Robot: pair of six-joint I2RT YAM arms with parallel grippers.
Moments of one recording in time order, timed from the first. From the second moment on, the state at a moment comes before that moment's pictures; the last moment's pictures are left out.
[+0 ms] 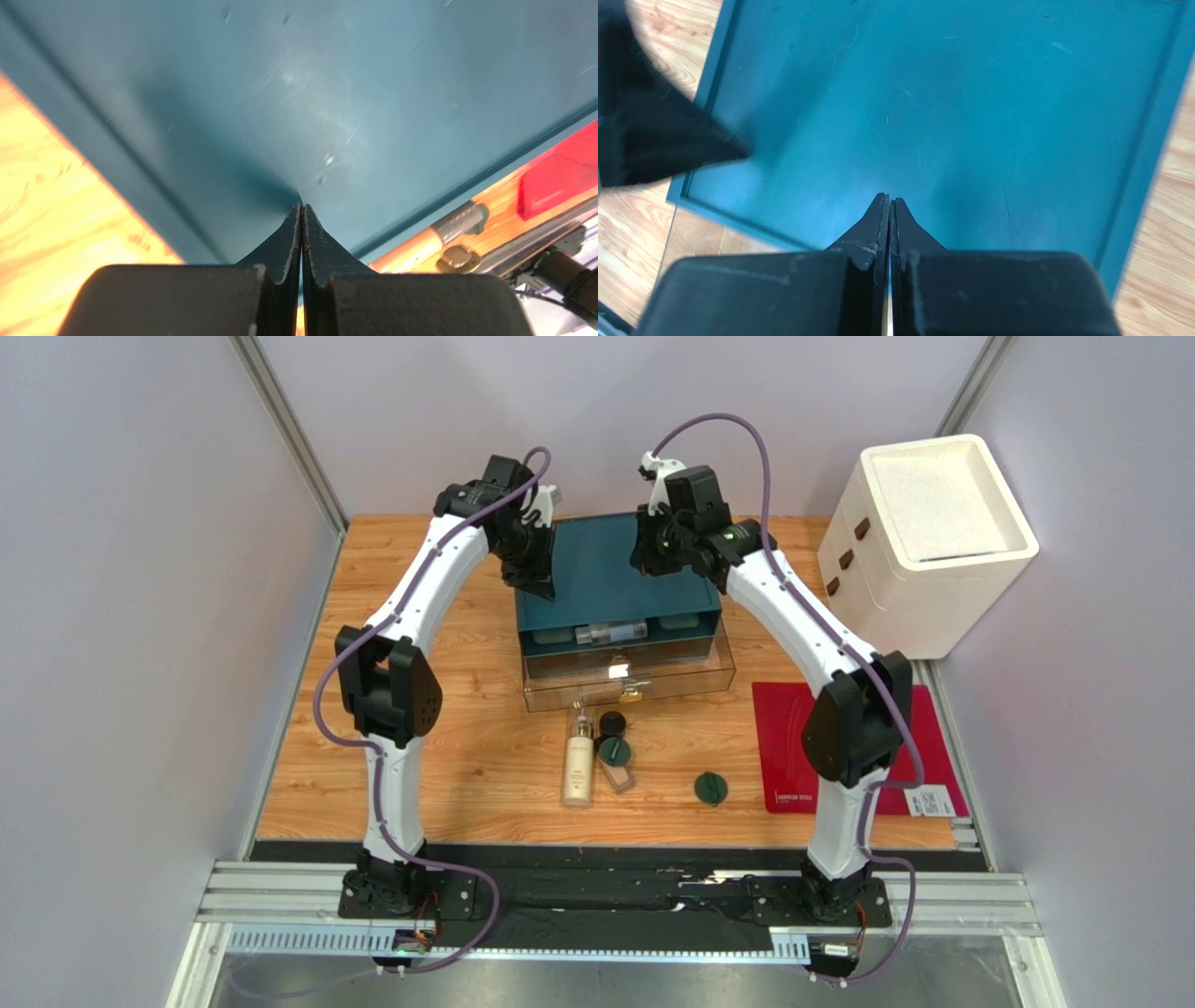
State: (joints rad) left arm -0.34 2.12 2.18 -1.11 0.29 -0.17; right arm 0.48 1.90 1.86 -0.56 -0.10 0.20
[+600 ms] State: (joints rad) left arm -0.41 1.31 1.47 -1.02 0.27 -0.28; right arm 0.40 2.05 1.95 -0.70 -0.31 0.26
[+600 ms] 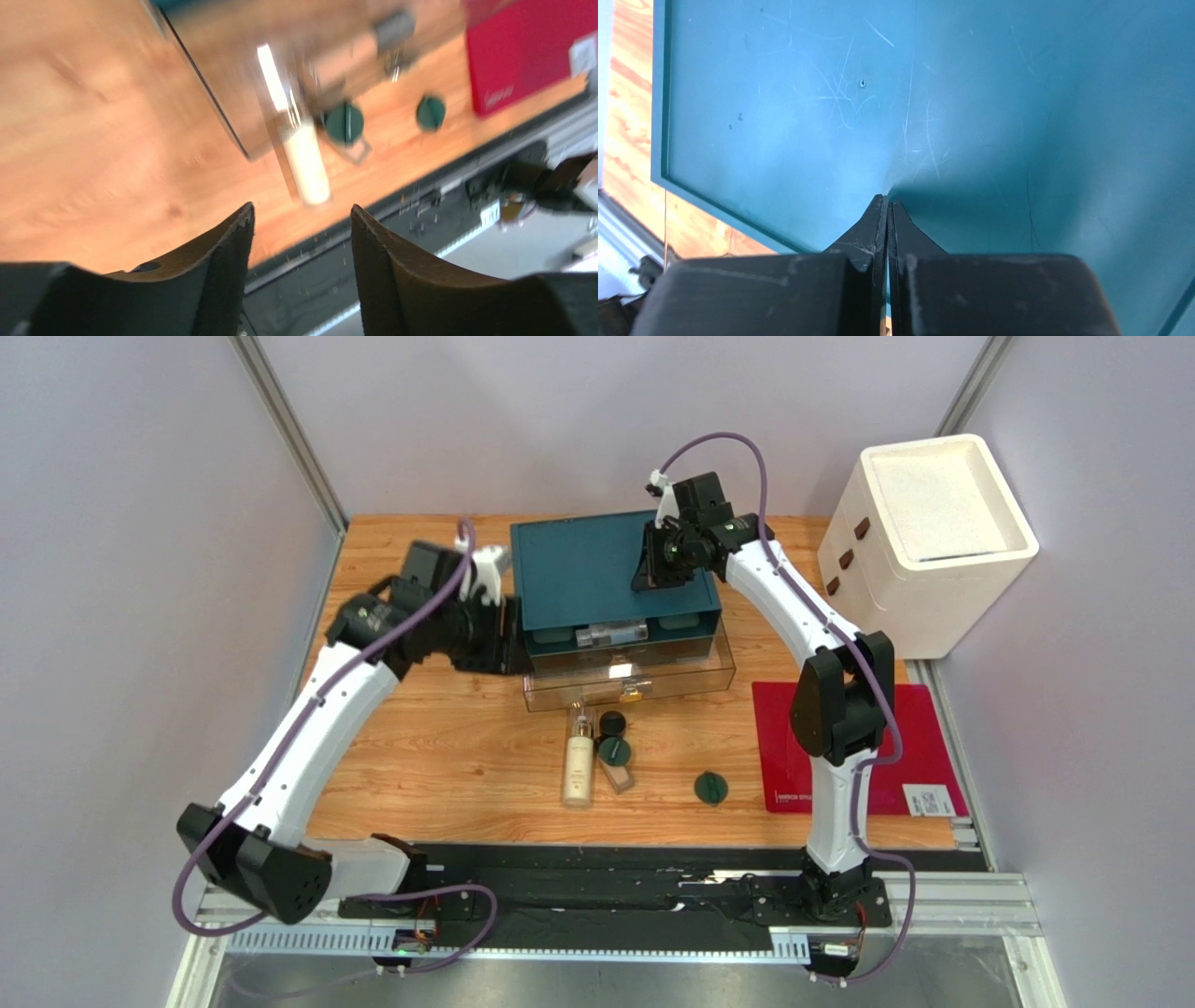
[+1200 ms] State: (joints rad) left arm -0.88 1.34 0.92 -0.67 0.05 -0.60; right arm 0.36 2.01 1.82 -0.58 -0.46 0.28
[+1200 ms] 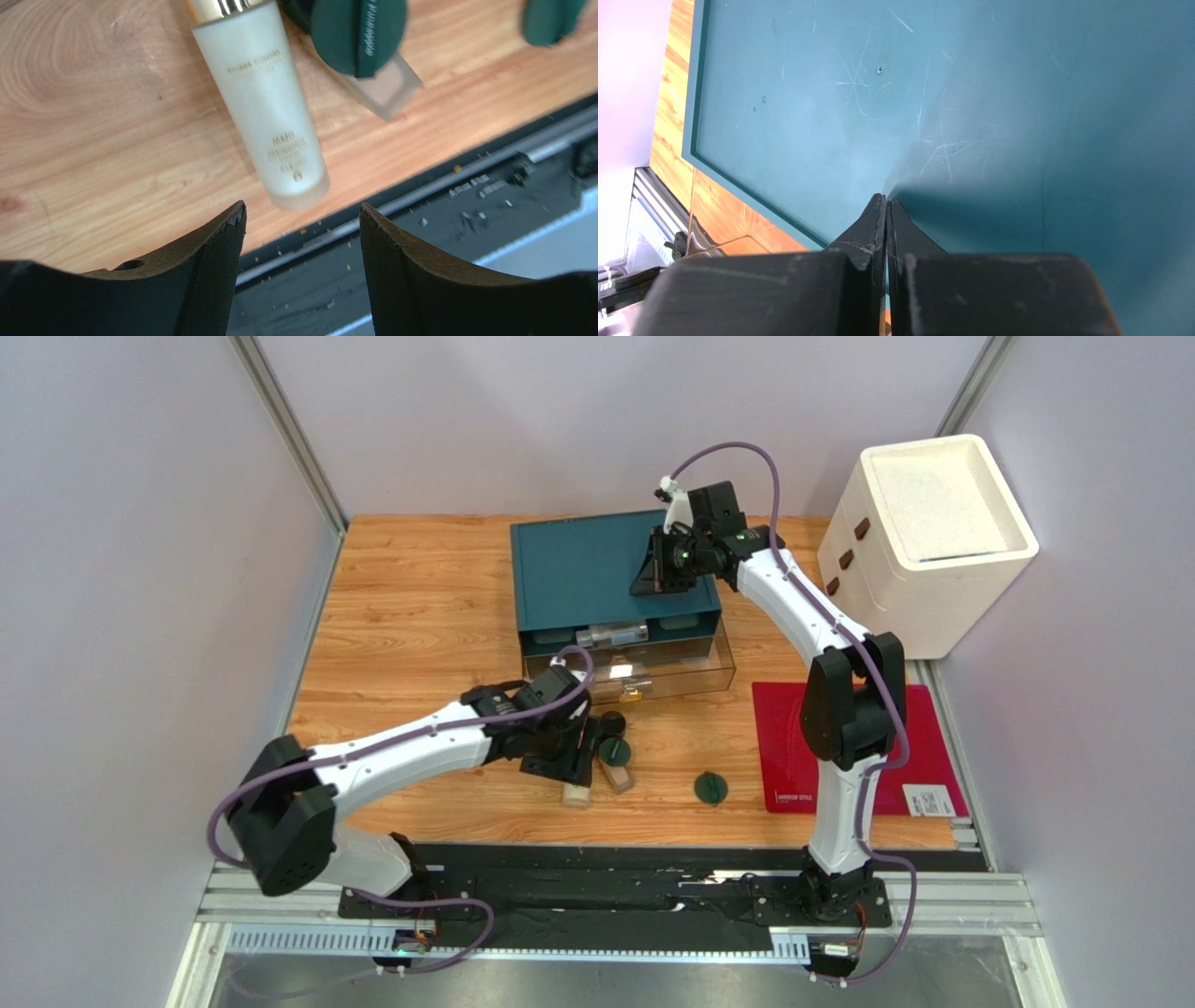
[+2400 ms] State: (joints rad) left arm -1.08 1.42 1.11 -0.84 -0.50 -0.80; right arm 0.36 1.98 1.77 -0.55 -0.51 0.27
